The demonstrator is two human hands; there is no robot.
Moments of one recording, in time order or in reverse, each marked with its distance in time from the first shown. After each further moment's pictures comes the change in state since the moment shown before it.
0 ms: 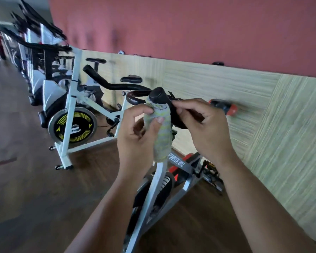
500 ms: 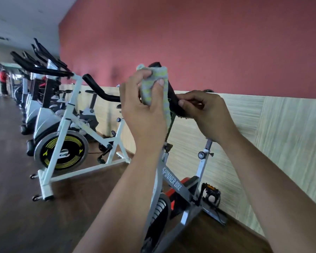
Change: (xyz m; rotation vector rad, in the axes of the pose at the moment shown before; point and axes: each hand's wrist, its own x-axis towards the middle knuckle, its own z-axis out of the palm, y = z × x) left_hand 0.005 -0.043 0.030 -0.013 0.309 0.340; right_hand -0.005 0.054 -0.013 -0.114 -0.034 -0.110
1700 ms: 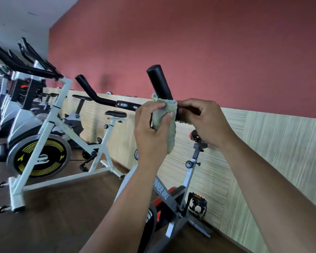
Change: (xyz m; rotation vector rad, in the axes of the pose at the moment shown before) left_hand -0.044 -0.030 -0.004 -0.060 -0.149 -0.031; right_hand -0.009 -0.009 -0.009 -0.035 -0.083 0.019
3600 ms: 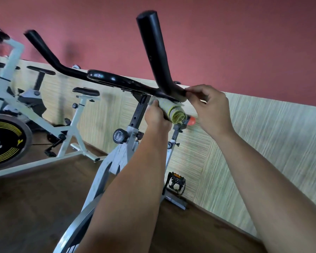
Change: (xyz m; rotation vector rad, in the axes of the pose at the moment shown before) left_hand 0.013 -0.102 0.090 -0.814 0.191 -1.332; right_hand -0.012 0.052 0.000 -0.310 0.347 0.088
